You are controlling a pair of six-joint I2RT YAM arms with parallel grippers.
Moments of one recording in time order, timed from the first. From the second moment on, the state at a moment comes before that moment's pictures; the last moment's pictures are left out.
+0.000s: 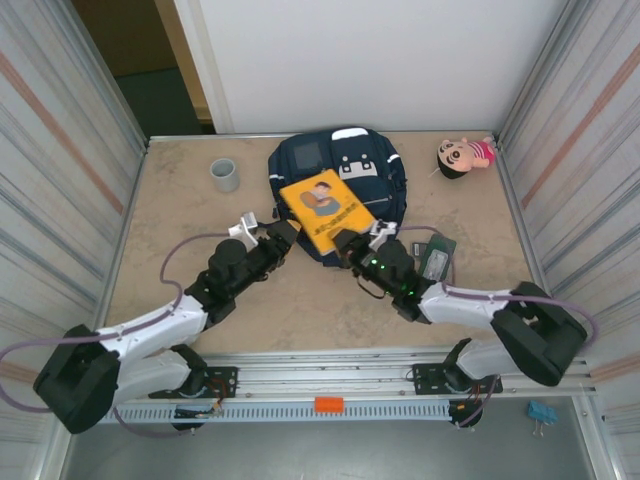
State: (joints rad) left arm -0.68 1.06 0.45 0.45 0.01 -1.25; right arm 0.77 1.29 0.44 0.70 0.07 1.46
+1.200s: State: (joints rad) left arm -0.68 2.05 1.43 -0.17 0.02 0.45; right arm 0.03 0.76 0.49 -0.19 -0.55 0.95
